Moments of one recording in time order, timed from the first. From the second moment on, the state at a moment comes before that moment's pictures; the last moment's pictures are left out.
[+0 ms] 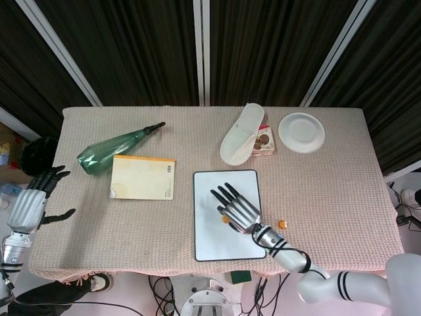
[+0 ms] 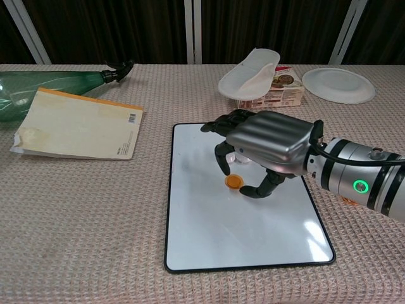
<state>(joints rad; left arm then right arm) -0.20 -1.26 -0.03 -1.26 1.56 1.47 -0.41 0.69 -1.66 0.07 -1.55 -1.37 0.91 -0.62</state>
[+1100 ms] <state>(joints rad) -0.20 -1.26 -0.02 -1.27 1.59 1.48 -0.40 0.50 -1.40 -0.06 -1.59 -1.37 1.10 -0.46</state>
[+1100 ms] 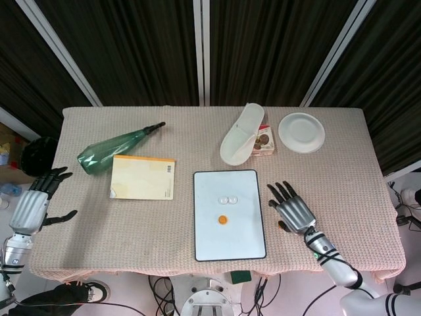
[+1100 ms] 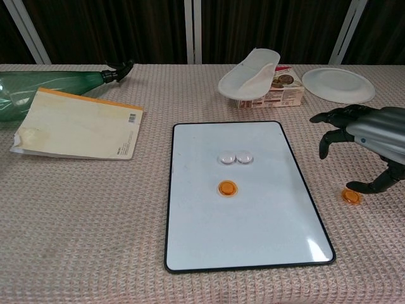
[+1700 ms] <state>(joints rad) -0.21 -1.25 -0.02 -1.28 1.59 1.47 -0.39 0.45 -1.39 -0.09 -1.59 -1.38 1.07 -0.45</state>
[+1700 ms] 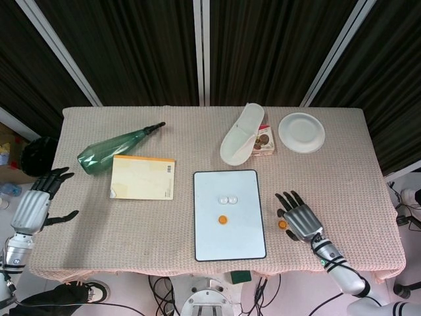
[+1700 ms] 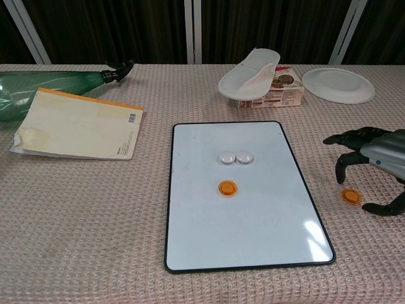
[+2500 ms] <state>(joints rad) -0.20 -1.25 -0.02 -1.28 1.58 1.48 -0.40 0.44 -1.42 -0.07 -1.57 -1.37 1.06 -0.49</state>
